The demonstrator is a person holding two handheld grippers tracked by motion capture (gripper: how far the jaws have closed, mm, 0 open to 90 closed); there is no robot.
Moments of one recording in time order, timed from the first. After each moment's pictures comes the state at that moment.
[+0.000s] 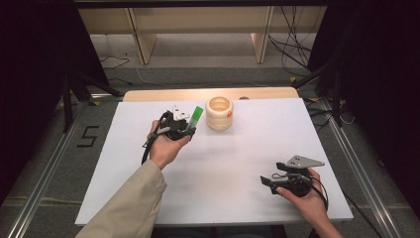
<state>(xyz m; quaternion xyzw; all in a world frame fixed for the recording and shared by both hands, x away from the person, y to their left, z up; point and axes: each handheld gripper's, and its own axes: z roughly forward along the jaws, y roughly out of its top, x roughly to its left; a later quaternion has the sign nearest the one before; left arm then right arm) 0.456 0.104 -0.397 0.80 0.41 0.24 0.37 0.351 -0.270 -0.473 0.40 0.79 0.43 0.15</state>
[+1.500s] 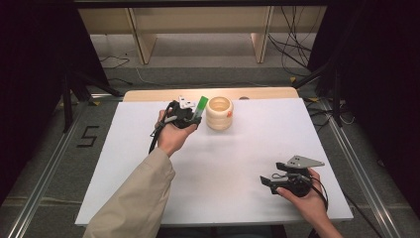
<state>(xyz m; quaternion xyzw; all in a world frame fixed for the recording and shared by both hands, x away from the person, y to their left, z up) 0.488 0.089 -0.391 0.79 0.41 0.24 0.39 0.351 -0.270 -0.473 0.40 0.79 0.43 0.15</state>
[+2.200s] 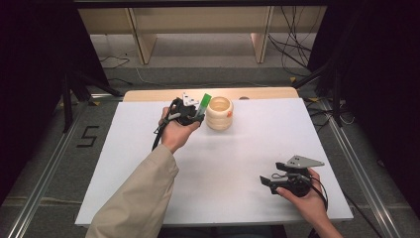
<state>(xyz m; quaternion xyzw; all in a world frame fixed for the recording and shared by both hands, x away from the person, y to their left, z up) 0.497 0.081 -0.389 0.79 0.40 0.24 0.39 0.351 -0.269 -0.473 0.40 0.79 0.43 0.15</state>
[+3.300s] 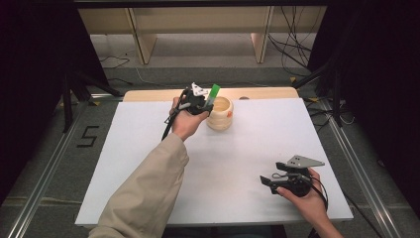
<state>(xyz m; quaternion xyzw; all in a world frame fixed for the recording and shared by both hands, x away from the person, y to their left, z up) 0.533 0.053 -0.384 0.79 0.38 0.25 0.41 0.352 -0.270 -0.473 0.40 0.79 0.44 0.15</state>
